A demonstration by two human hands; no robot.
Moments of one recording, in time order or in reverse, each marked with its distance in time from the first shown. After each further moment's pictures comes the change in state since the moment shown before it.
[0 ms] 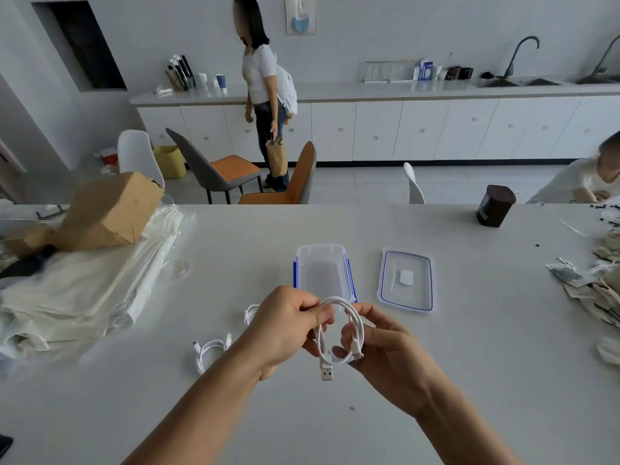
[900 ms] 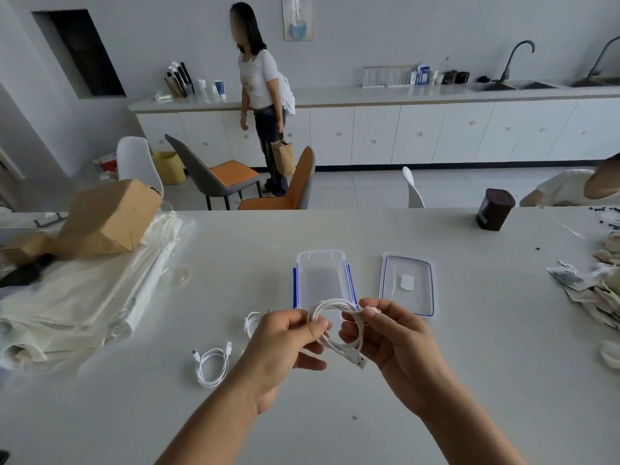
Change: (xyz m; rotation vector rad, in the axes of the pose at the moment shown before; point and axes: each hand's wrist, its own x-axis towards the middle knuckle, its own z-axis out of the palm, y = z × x) left_hand -0.010 -0.019 0.002 -0.389 0.008 -0.134; right_hand 0.002 -0.012 0.004 -0.062 0.260 -0.202
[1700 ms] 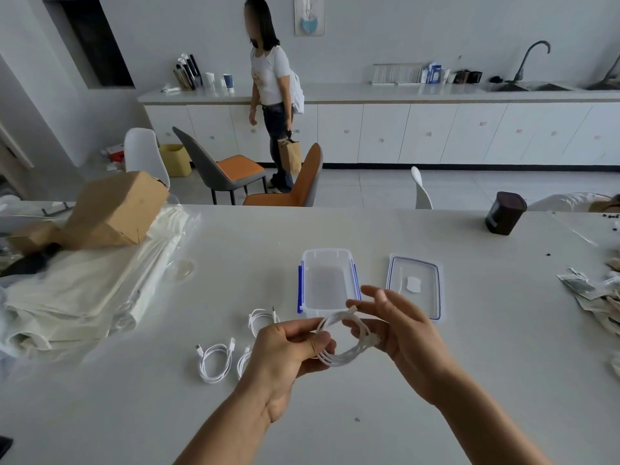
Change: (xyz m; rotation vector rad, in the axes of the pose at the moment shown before) left_hand 0.007 -0.024 -0.001 -0.244 0.080 -0.054; right_hand 0.022 -0.003 -0.008 -0.307 -0.053 -0.011
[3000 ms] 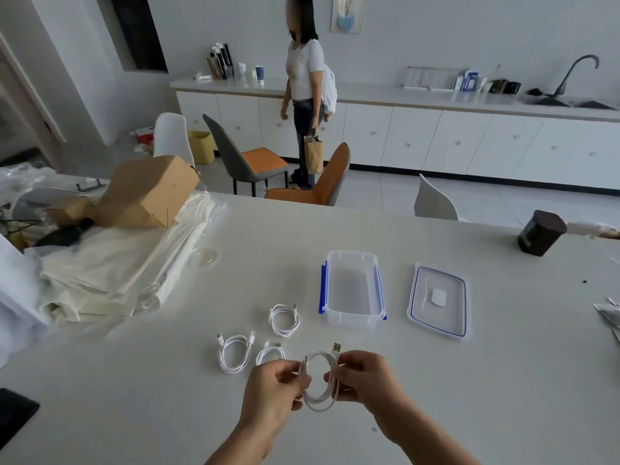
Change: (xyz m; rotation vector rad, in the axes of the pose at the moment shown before) left_hand 0.015 -0.076 -0.071 0.306 0.303 -0.010; right_hand 0.024 0.099 0.044 -0.371 -0.008 0.268
